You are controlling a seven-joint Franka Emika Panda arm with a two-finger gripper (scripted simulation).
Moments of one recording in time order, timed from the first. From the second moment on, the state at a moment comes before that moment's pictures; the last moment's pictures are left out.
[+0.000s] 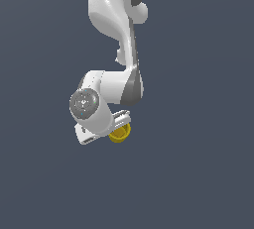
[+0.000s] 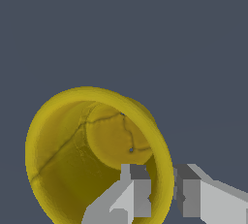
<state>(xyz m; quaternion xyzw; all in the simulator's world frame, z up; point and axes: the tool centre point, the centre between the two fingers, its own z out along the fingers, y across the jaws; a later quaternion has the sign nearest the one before) 0.061 -0.076 0.103 -0.97 -0.23 0.10 0.06</state>
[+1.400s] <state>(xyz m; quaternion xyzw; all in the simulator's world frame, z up) -0.048 0.053 0.358 -0.97 -0.23 0.10 0.06</state>
